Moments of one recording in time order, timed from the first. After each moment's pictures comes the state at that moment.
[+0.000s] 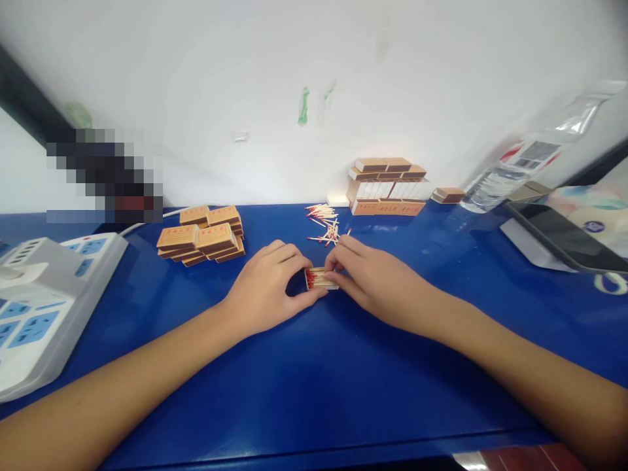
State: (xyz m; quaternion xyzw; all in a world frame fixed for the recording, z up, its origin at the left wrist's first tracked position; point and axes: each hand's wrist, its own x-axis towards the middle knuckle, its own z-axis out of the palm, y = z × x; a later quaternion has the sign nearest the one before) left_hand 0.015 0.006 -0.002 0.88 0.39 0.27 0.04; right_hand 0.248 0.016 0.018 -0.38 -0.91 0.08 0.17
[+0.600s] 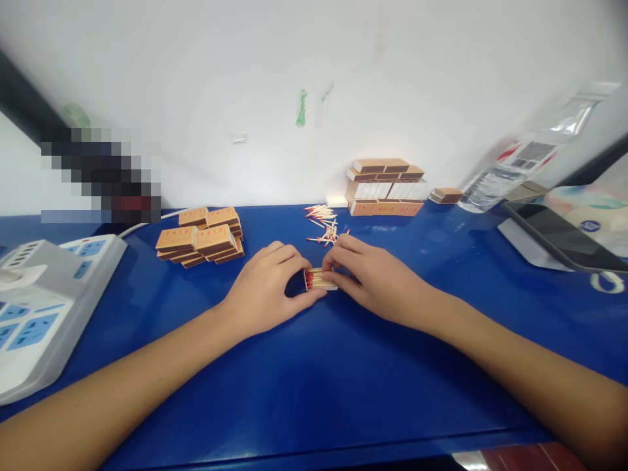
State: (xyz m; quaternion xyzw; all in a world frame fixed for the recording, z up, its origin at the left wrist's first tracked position) left_hand 0.015 0.006 -0.001 0.88 0.39 0.27 0.04; right_hand 0.249 0.020 0.014 -0.37 -0.91 0.10 0.19
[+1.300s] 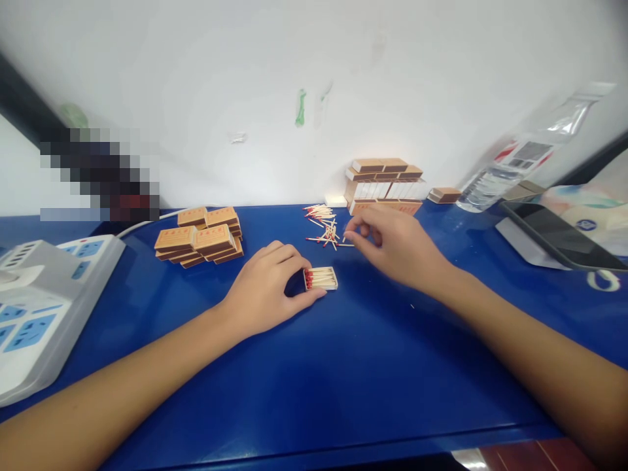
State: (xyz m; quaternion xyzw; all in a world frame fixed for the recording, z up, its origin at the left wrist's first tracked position) left_hand 0.015 0.005 -0.001 0.88 0.39 0.27 0.05; right_hand 0.275 0.055 0.020 -0.44 -0.85 0.03 0.30
